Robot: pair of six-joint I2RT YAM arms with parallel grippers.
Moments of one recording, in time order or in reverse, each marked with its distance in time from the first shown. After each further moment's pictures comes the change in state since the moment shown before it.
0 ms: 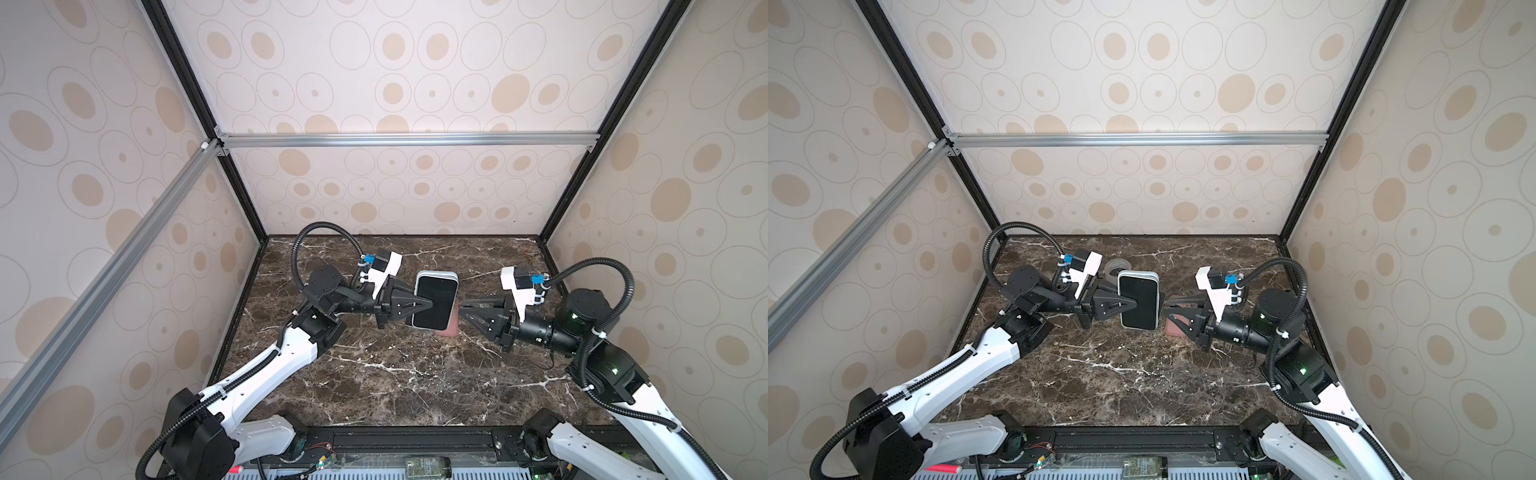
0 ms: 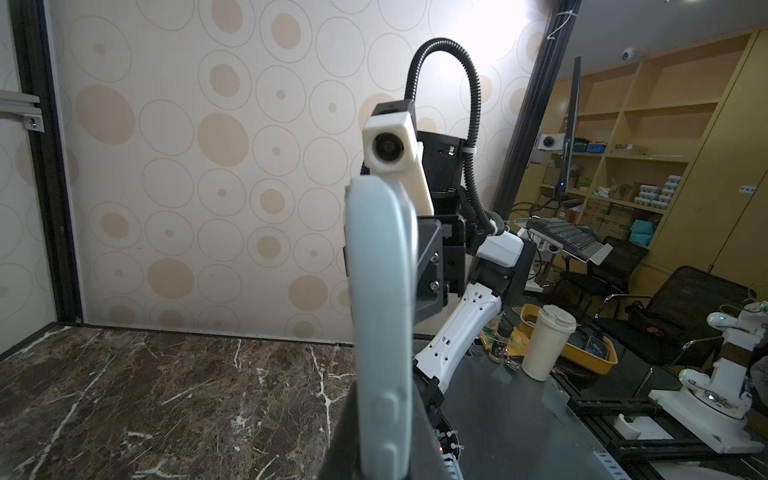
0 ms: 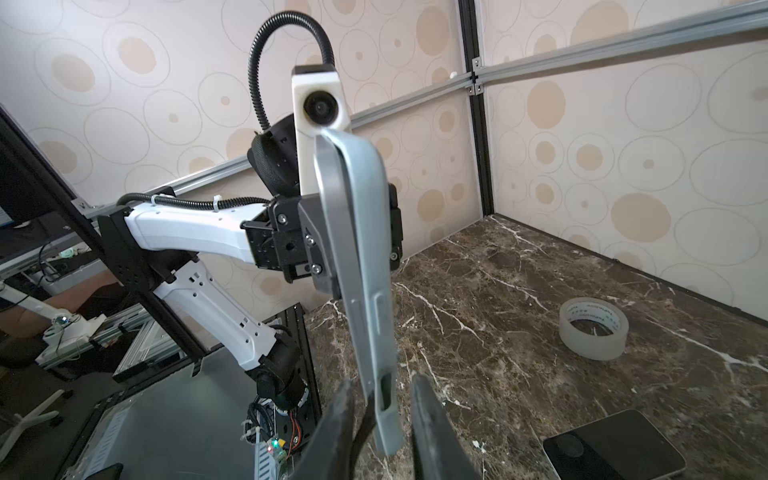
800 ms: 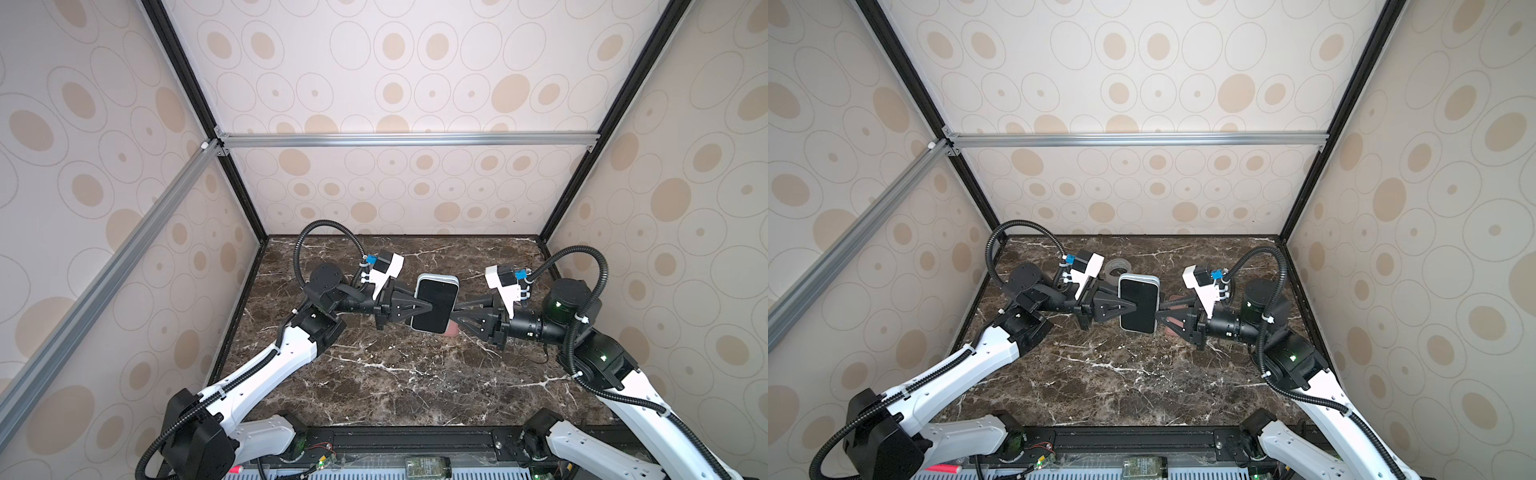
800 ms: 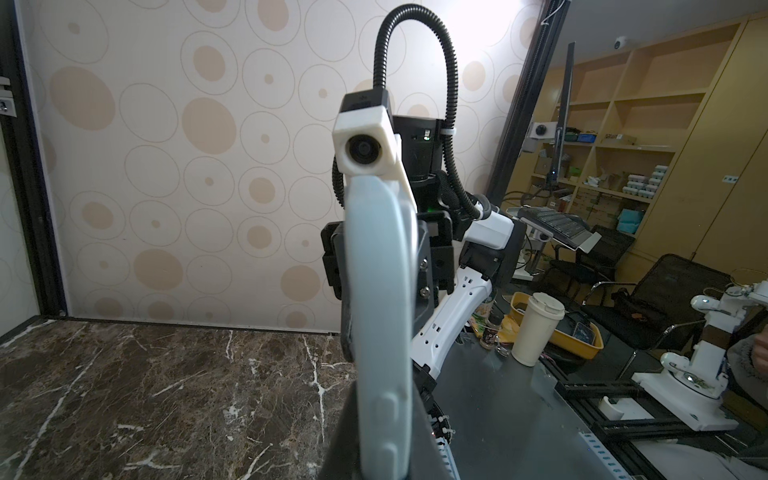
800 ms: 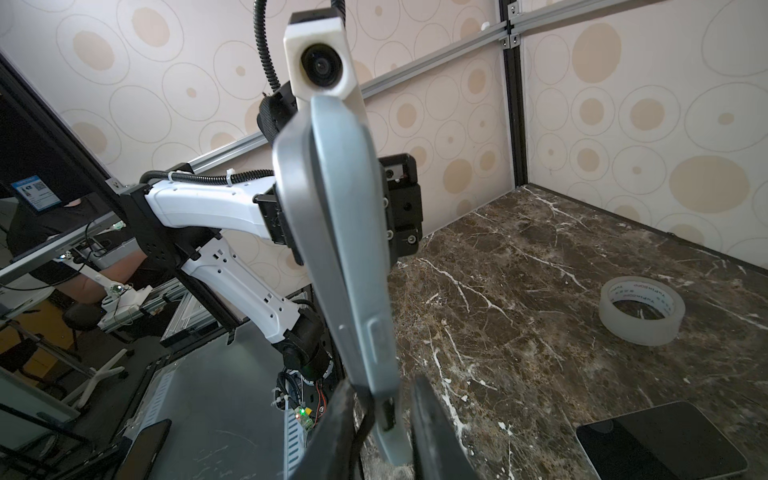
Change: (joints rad) left arm 0.000 0.000 0.015 -0.061 0.043 0.039; right arm 0.001 0.074 0.035 -0.046 -0.078 -0.005
